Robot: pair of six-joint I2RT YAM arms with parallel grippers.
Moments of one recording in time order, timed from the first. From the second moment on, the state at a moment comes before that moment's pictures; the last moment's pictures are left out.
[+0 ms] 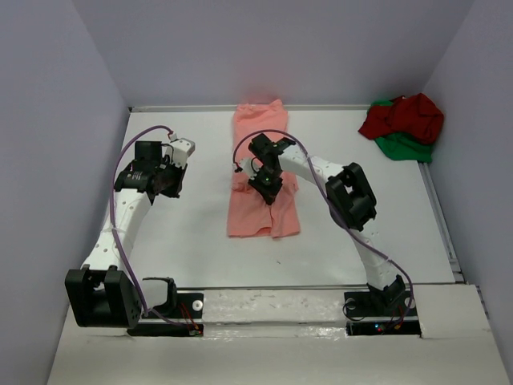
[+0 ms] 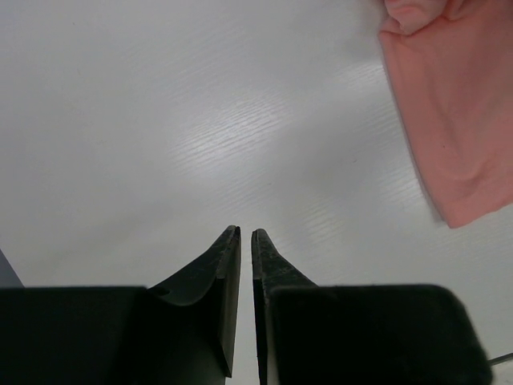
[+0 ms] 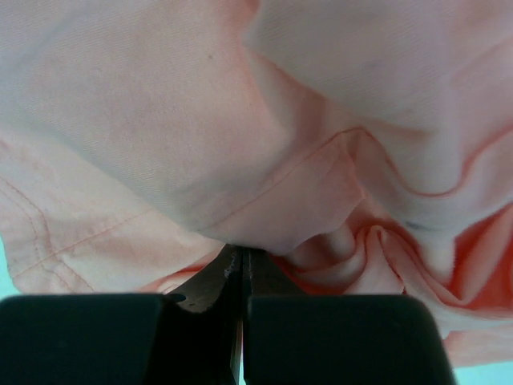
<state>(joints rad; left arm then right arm) -0.05 1.20 1.03 -0.70 0.19 0.33 0.68 2.33 1.95 -1.00 -0.23 -0.40</state>
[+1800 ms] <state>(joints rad) -0.05 1.75 1.28 -0.99 0.84 0.38 0.48 1.79 1.33 -0.92 -0.26 -0.21</state>
